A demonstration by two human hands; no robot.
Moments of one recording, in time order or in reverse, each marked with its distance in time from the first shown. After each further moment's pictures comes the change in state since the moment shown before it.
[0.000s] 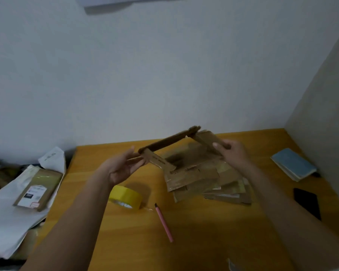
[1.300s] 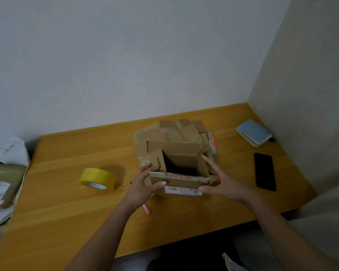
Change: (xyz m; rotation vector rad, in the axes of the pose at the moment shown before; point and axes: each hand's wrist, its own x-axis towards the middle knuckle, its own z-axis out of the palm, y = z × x) left_hand -0.011 -0.183 0.020 0.947 -0.221 0.459; right_hand -0.139 0.106 -0.027 0.040 -0.464 0.135
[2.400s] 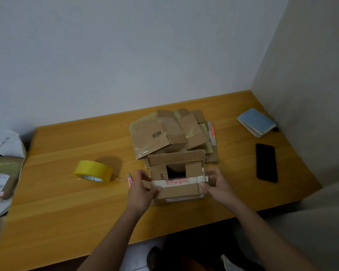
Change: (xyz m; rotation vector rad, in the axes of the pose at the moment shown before) left_hand -0.009 -0.036 0.043 0.081 0.245 -0.164; right_hand 0.022 0.063 0.038 0.182 0.302 0.258
